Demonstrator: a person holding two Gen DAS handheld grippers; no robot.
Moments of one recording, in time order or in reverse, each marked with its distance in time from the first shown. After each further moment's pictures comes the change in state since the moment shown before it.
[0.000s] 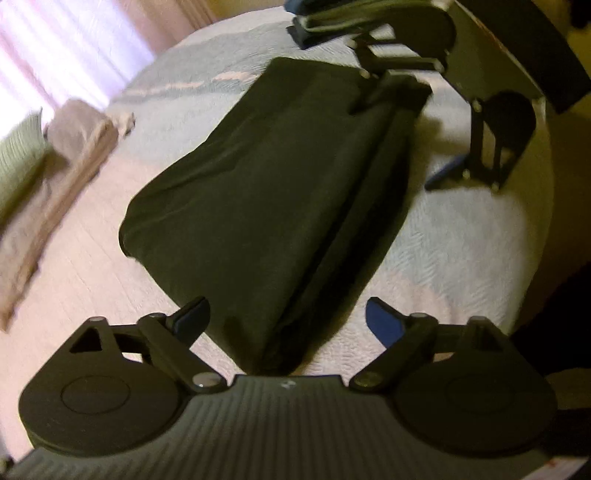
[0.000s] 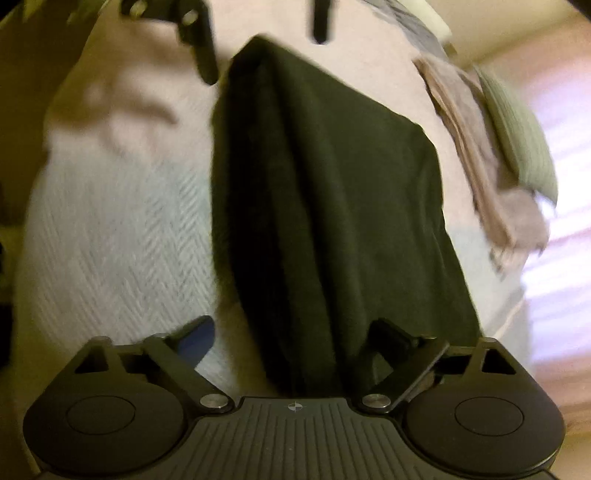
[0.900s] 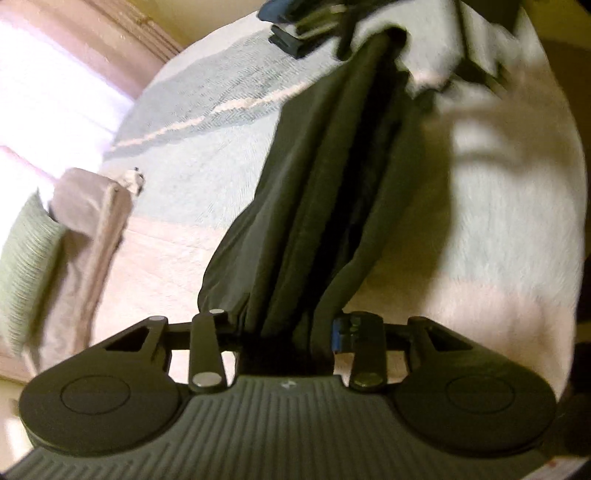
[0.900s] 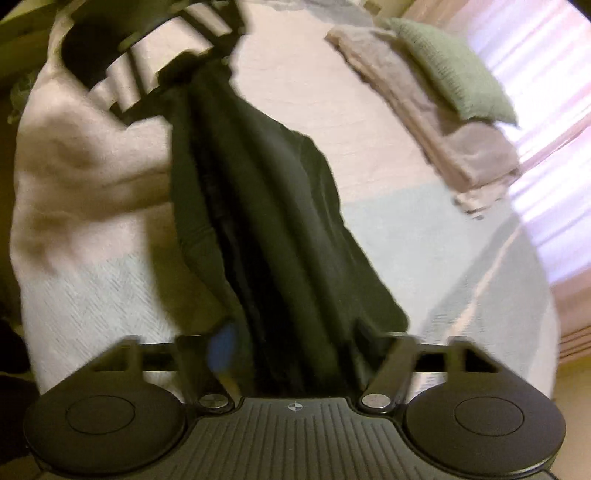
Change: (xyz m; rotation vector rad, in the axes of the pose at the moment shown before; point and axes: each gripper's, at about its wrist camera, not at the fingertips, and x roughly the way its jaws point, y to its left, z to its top) left arm 0.008 0.080 0.066 0.223 0.022 0.007; right arm -0.064 -0.129 0.005 0.354 0.001 0.061
